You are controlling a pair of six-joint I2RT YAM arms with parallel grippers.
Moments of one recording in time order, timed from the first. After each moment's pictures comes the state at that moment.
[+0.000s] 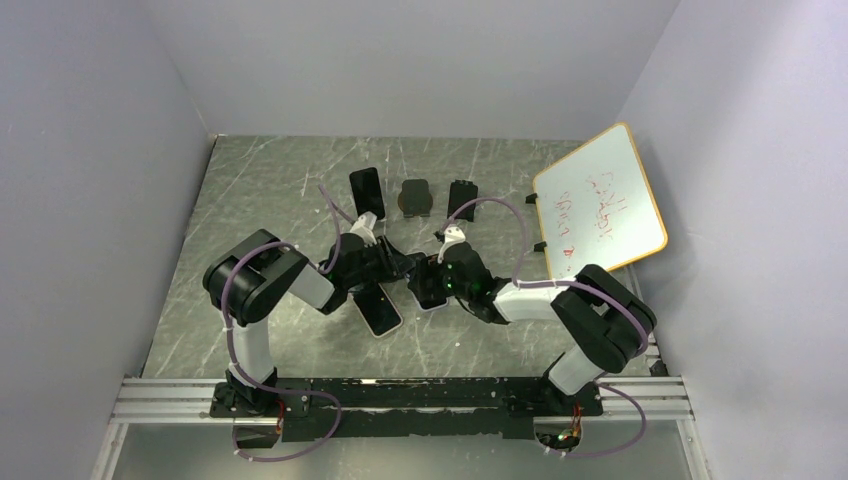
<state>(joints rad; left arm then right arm) -0.63 1.89 0.56 0.97 0.22 -0.89 0.77 1.57 0.54 0.44 0.04 0.43</state>
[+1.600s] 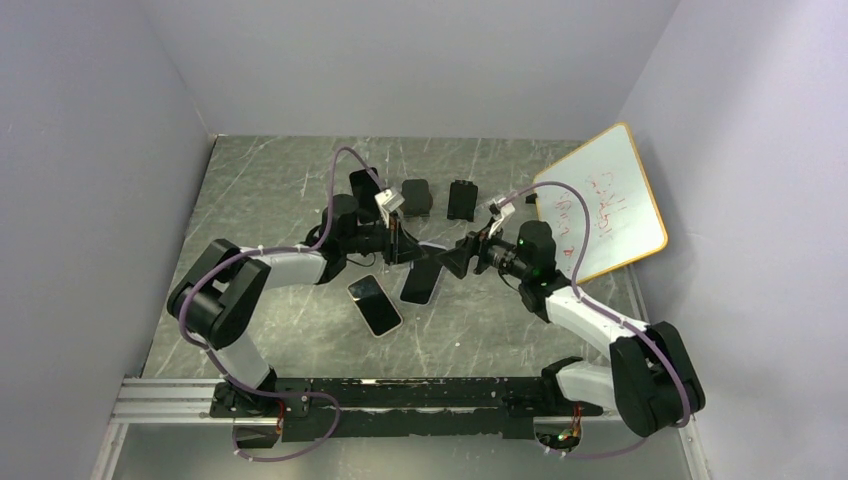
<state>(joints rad) -0.57 1.69 0.78 0.68 0.81 -0.39 0.37 1.21 0.47 0.51 -0.59 0.33</state>
